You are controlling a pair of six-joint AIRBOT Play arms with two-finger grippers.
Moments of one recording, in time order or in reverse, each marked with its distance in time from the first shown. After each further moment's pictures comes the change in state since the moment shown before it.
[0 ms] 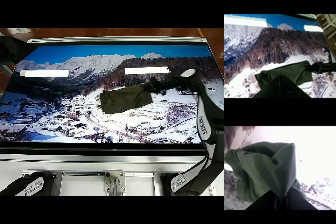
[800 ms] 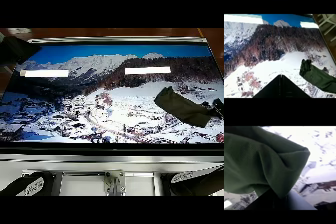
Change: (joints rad) left arm -0.045 0.000 0.000 0.000 -0.004 -0.015; right arm -0.628 0.000 0.076 -0.556 0.377 0.120
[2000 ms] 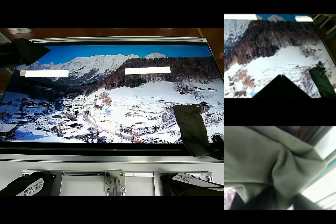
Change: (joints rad) left arm -0.061 -0.004 0.000 0.001 0.001 0.012; right arm -0.256 0.442 -0.740 -0.159 -0.127 0.075
